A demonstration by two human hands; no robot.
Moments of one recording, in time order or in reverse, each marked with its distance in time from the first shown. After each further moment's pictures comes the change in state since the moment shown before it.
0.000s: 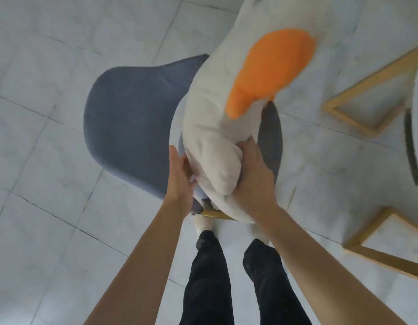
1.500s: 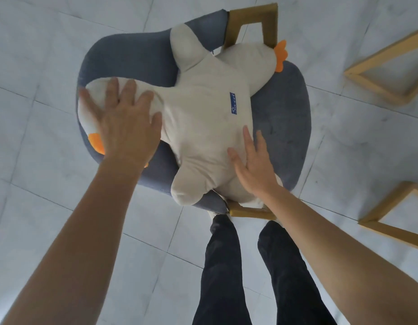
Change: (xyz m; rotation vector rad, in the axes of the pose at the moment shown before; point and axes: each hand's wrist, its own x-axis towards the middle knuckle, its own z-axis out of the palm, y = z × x) left_hand 0.076 0.116 -0.085 1.802 0.398 0.758; right_hand 0.053 0.057 0.114 -0.017 -0.201 0.220
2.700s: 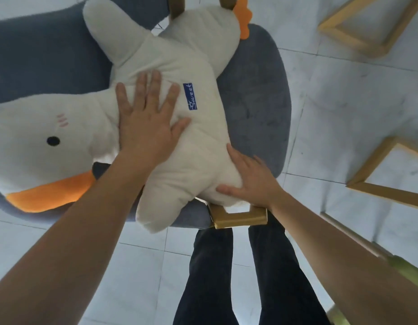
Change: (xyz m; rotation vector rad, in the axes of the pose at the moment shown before) left_hand 0.052 0.072 0.115 0.103 -0.120 0.431; right_hand 0.000 0.099 0.012 -0.297 -0.292 -0.052
